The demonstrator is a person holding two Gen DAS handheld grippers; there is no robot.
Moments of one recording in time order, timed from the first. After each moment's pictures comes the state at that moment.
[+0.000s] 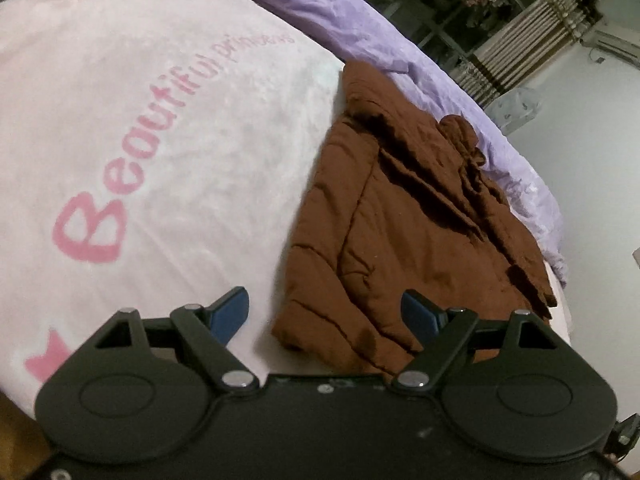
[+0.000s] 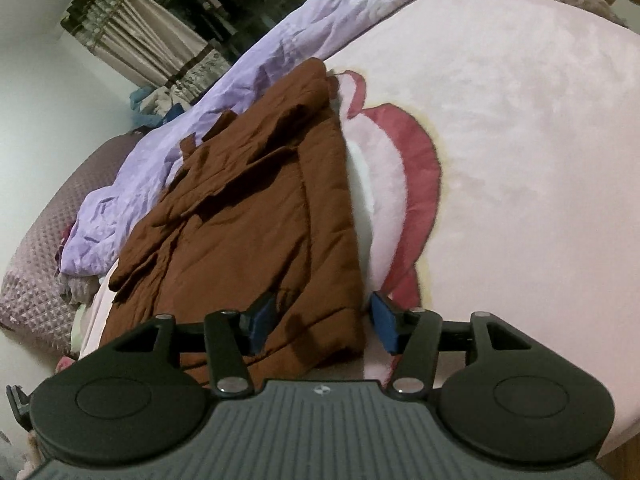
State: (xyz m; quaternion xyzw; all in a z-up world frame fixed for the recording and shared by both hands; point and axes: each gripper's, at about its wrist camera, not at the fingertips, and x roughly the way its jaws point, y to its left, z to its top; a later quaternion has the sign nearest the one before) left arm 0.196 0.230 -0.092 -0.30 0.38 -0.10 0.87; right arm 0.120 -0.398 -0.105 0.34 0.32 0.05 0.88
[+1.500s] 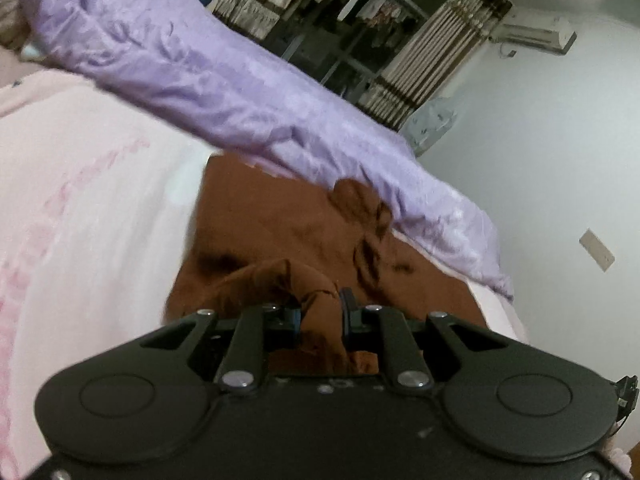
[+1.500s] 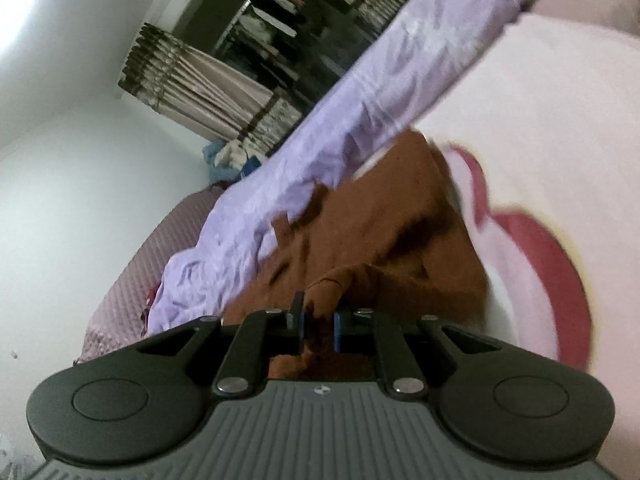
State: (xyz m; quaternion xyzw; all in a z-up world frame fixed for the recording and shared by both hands) left arm 0.318 0.181 0.008 -0.26 0.28 -0.20 0.90; right arm 0.204 -0.414 -0.030 0.41 0.21 0.14 0.87
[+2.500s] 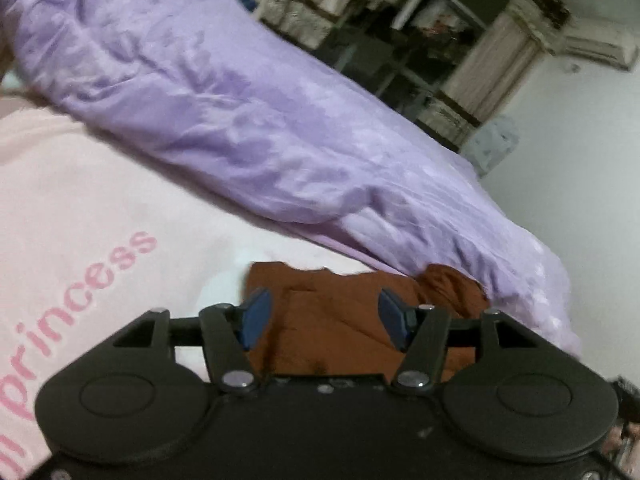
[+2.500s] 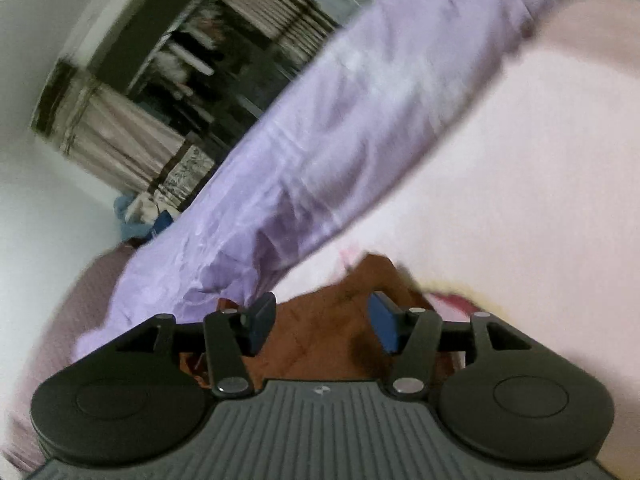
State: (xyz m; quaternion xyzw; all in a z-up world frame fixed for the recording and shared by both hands) left arm 0.517 0.196 0.012 -0.24 0.29 -0.13 0.92; right arm 0.418 -0.430 -0.024 0.40 0.21 -0.01 0.89
